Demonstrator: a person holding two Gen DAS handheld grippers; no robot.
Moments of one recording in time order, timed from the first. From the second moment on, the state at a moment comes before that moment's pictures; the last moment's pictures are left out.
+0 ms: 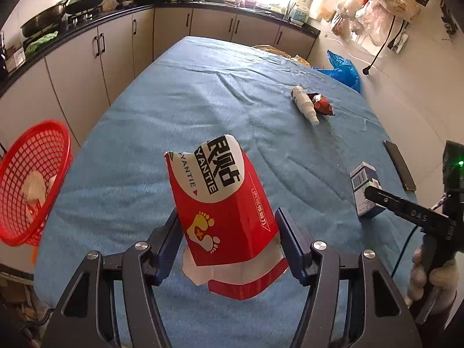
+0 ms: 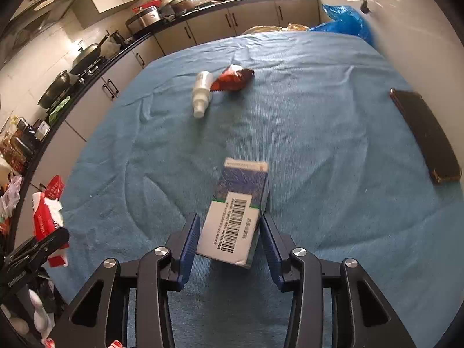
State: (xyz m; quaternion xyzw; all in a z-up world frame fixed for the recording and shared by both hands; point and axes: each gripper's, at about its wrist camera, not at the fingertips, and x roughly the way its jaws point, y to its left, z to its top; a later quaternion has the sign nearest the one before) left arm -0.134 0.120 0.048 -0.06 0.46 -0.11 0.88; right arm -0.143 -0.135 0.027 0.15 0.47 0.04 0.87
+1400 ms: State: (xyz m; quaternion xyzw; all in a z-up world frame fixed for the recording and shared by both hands) left arm -0.164 0.164 0.062 0.00 0.39 0.02 0.92; right arm -0.181 -0.015 0.040 0.07 0.43 0.14 0.89
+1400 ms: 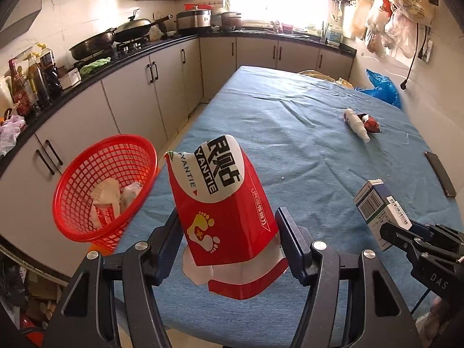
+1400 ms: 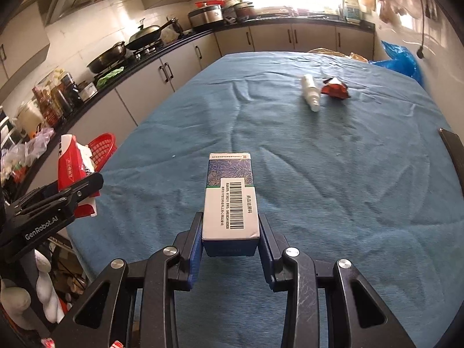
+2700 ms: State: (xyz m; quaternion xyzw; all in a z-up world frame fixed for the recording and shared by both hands) left arm -0.171 0.321 0.089 -0.12 0.36 0.07 0.92; right arm -0.146 0.085 0.057 0.02 0.43 0.23 0.87
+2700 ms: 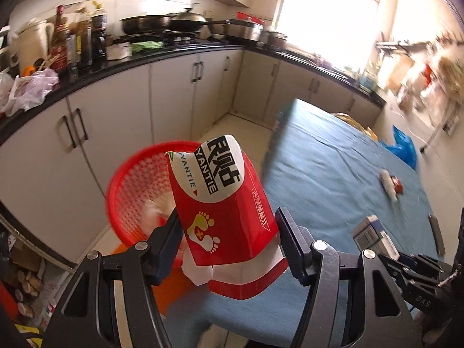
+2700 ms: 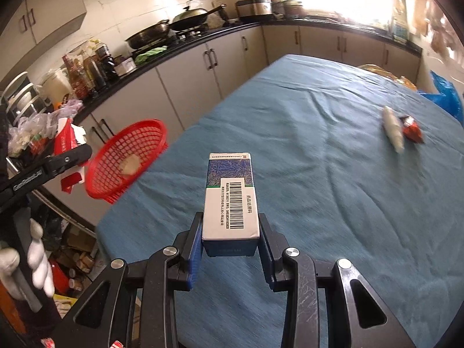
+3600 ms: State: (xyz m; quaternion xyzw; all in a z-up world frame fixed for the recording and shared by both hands) left arm -0.110 0.424 0.065 -0.19 0.36 0.10 0.91; right arm -0.081 0.241 0.036 0.05 0.45 0.37 0.81
